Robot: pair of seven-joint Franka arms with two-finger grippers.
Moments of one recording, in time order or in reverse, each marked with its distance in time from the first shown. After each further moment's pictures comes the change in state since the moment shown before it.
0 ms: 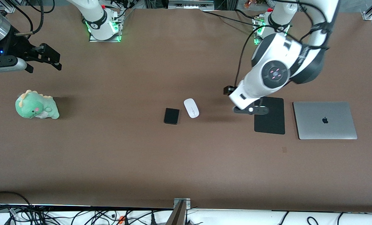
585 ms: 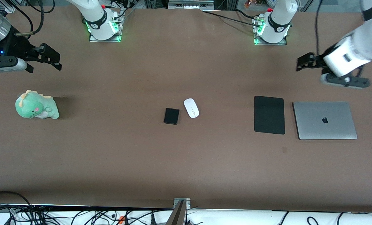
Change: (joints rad) left arm 0.287 -0.337 0.016 -0.033 0.080 -0.263 0.363; right arm -0.001 0.000 0.000 -0.002 0.000 0.000 0.000
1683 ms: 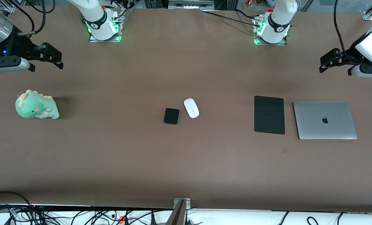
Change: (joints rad) left arm 0.115 -0.109 0.009 -0.013 0.079 0.068 0.089; right arm 0.002 0.000 0.004 -0.001 0.000 -0.018 0.000
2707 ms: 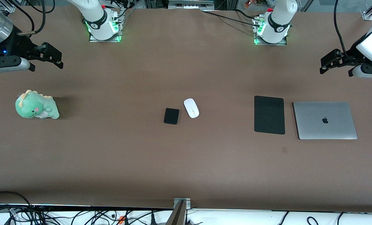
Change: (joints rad) left arm 0.000 0.000 0.000 0.000 0.000 0.020 0.000; right arm -0.001 0.000 0.000 0.000 0.000 -0.007 0.000
